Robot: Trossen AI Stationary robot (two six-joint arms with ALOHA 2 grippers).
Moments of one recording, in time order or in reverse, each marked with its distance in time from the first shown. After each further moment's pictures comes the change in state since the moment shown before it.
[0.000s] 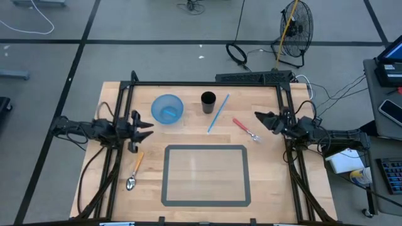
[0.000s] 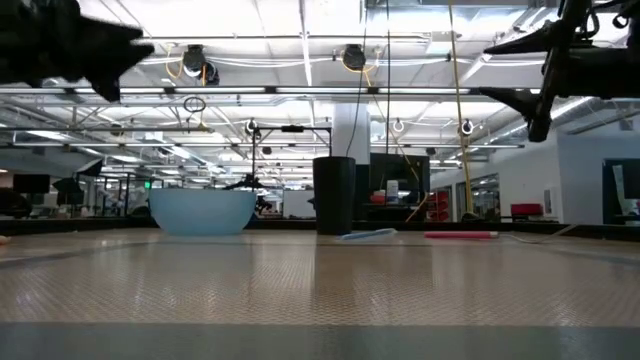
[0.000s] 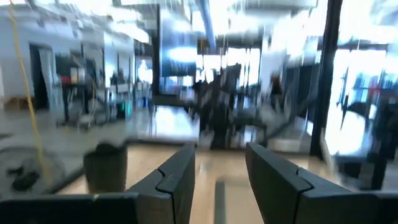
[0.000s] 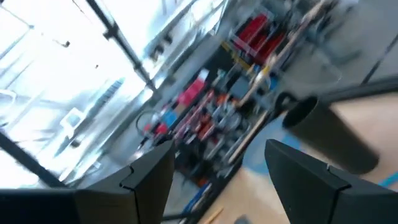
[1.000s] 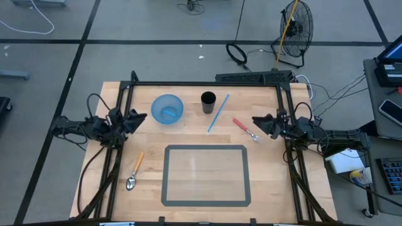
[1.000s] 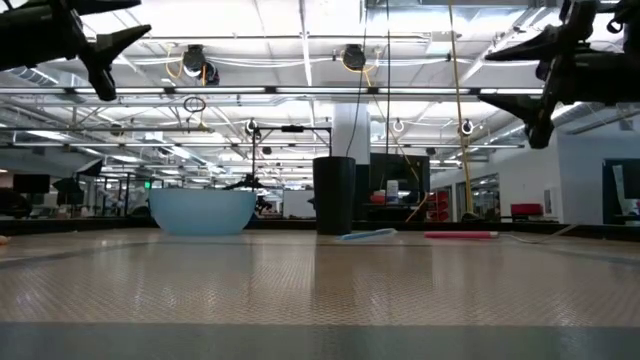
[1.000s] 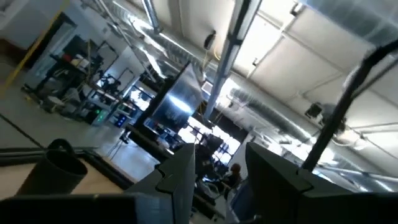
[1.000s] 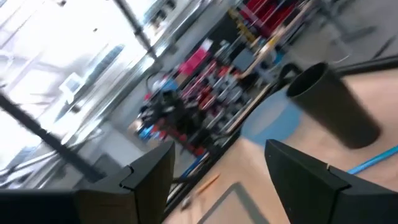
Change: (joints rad) left arm 0.000 0.001 -0.001 0.221 -0.156 -0.465; right arm -0.002 0.002 0.000 -0.094 -0.148 -0.012
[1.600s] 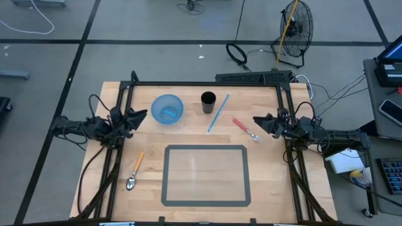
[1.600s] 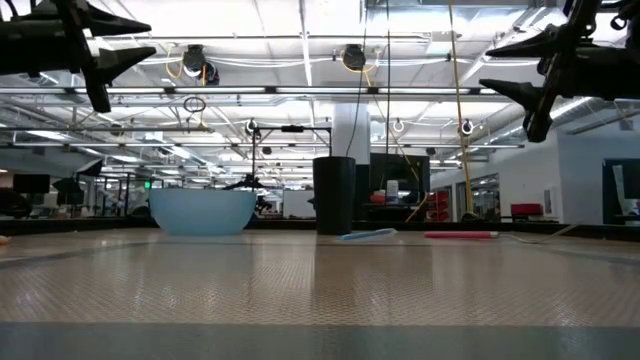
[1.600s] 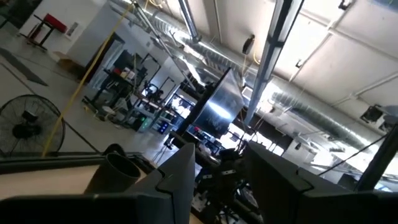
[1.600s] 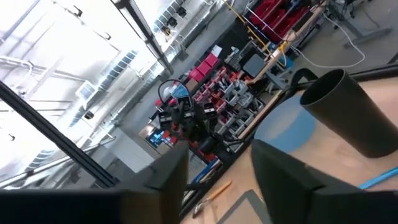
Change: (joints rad) left arm 0.000 0.000 0.000 -0.055 -0.151 0.058; right arm 0.000 0.000 0.000 0.053 0.002 0.001
